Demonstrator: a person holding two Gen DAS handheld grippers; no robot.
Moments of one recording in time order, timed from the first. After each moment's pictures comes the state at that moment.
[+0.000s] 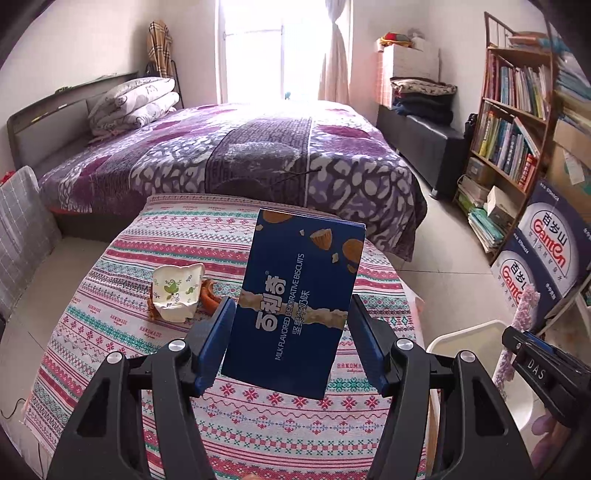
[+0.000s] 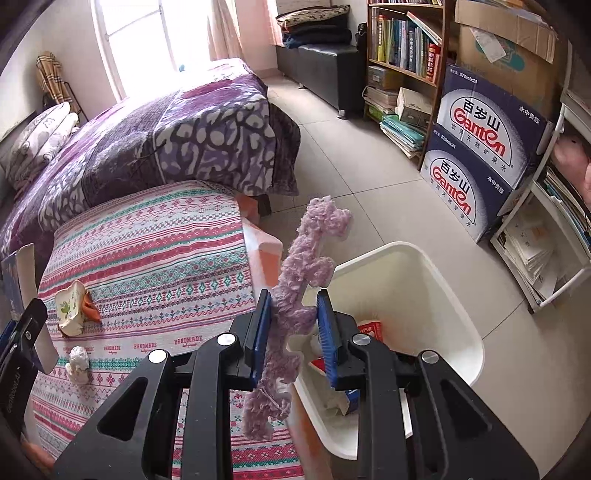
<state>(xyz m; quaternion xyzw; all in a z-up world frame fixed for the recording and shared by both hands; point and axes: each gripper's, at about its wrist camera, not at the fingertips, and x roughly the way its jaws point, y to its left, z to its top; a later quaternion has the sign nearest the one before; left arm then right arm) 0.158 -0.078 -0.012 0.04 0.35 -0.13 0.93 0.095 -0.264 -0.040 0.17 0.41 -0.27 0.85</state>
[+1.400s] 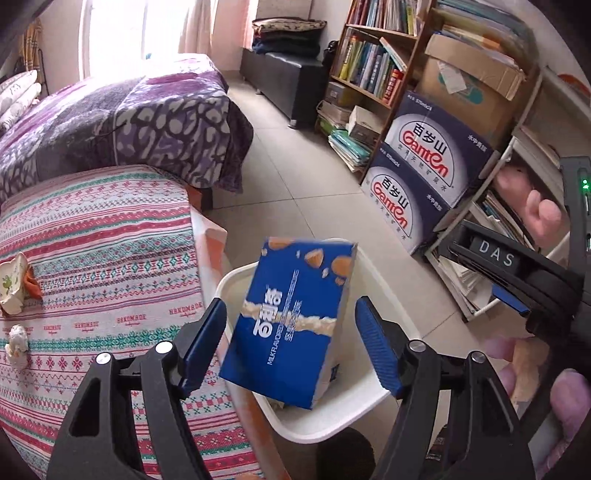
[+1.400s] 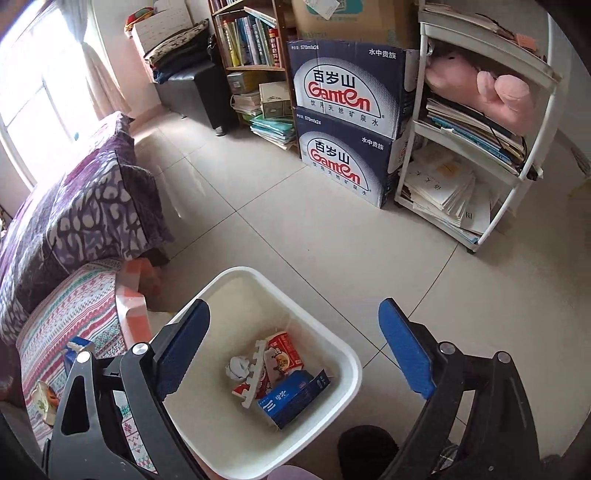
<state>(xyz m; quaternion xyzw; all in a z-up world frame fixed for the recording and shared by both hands) 0.086 -0.234 -0.043 0.07 0.44 -0.37 0.82 -0.010 -0.395 -0.039 0.28 0.36 -0.44 0.78</state>
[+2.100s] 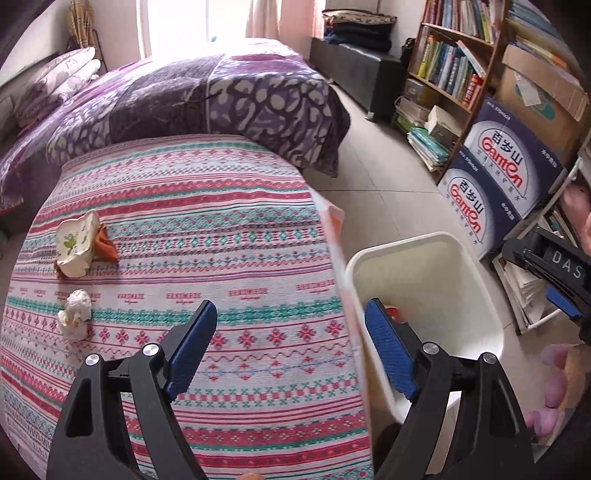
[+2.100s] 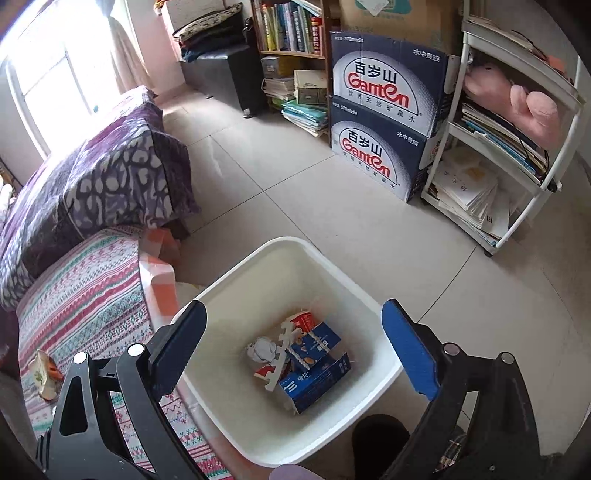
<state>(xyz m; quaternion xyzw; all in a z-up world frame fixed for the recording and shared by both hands) 0.134 -0.146 -0.069 0.09 0.46 -0.23 0.85 0.035 -0.342 -0.048 0.25 0.39 -0.39 0.79</state>
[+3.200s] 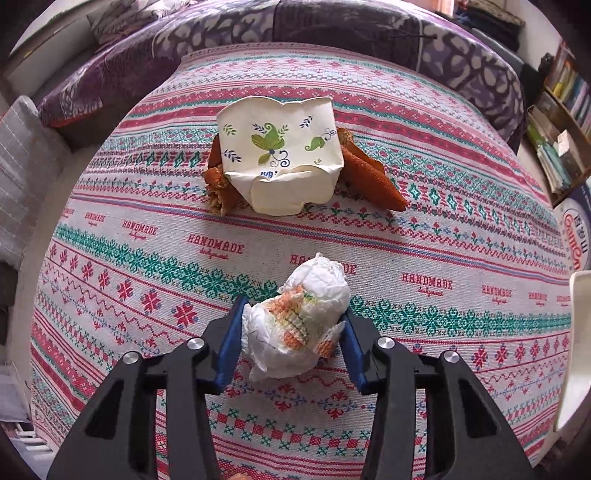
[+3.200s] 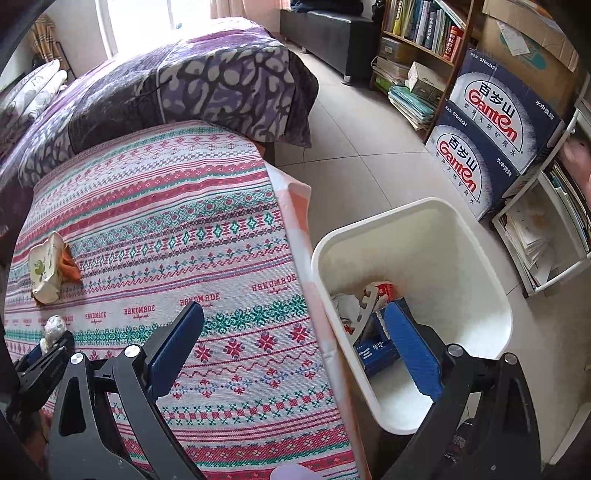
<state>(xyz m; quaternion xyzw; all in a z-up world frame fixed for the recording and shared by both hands) 0.255 0.052 -0.152 0.05 0.55 -0.06 0.83 0.137 -0.202 -0.091 0.14 0.48 -0.28 0.82</state>
